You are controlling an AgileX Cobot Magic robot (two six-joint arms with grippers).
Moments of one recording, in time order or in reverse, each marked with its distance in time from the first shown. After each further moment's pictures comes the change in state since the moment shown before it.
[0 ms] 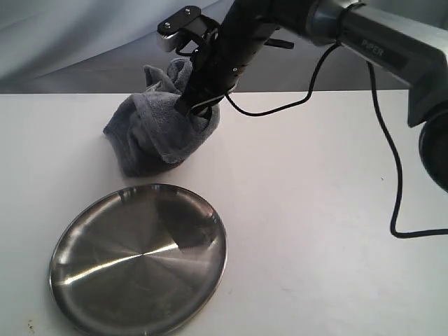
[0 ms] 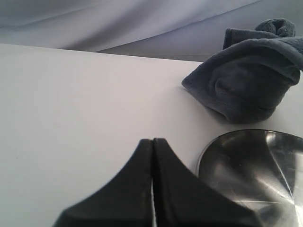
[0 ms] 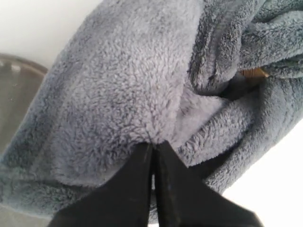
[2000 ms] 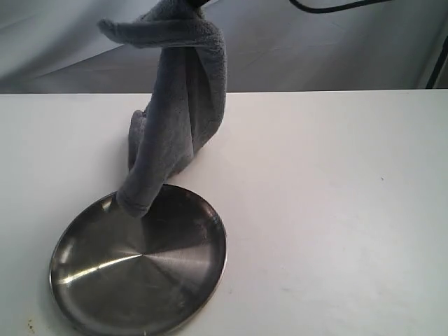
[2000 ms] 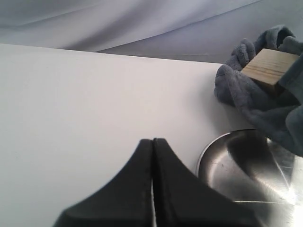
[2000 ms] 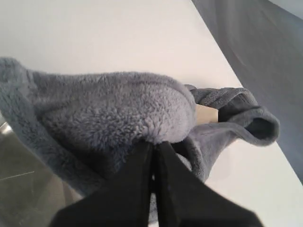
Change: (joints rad) left arm 0.000 0.000 0.000 0.000 0.000 0.000; right arm 0.002 -0.384 0.008 0.087 0.138 -0.082
